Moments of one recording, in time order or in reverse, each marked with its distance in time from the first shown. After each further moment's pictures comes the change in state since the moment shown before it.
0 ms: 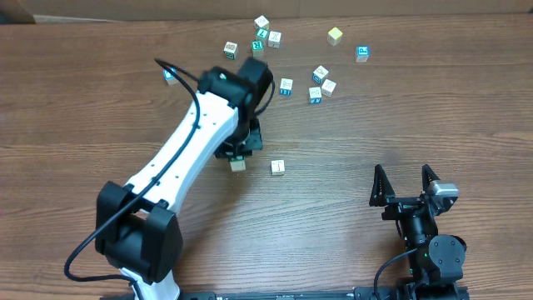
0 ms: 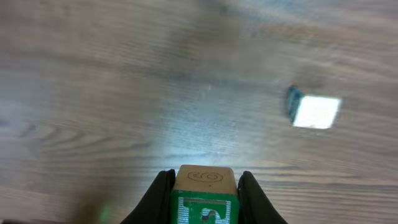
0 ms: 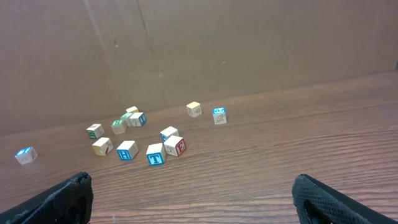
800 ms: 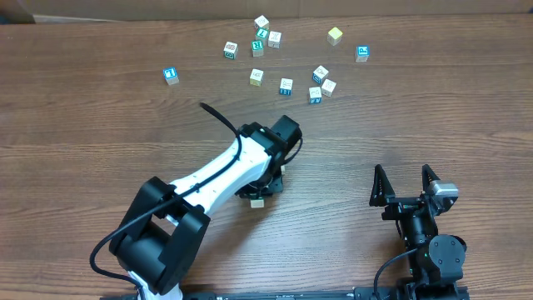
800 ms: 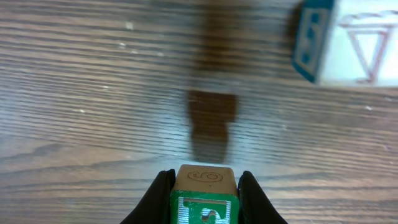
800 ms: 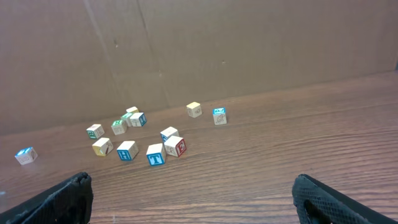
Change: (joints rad) left arm -0.198 0.002 -0.372 0.329 0.007 -0.111; right arm 0.000 -0.001 0.000 0.000 0.000 0.000
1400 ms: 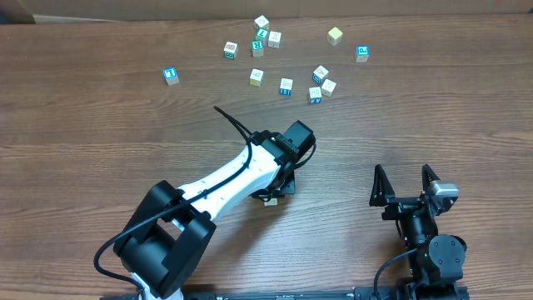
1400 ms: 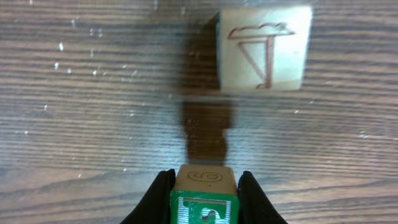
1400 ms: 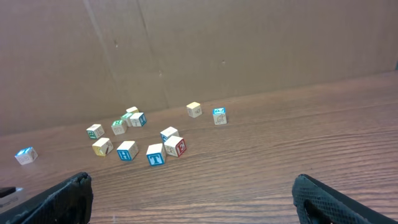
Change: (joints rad) left arm -0.058 0.000 -0.008 0.105 0.000 -0.019; right arm 0.000 0.000 0.000 0.000 0.000 0.000
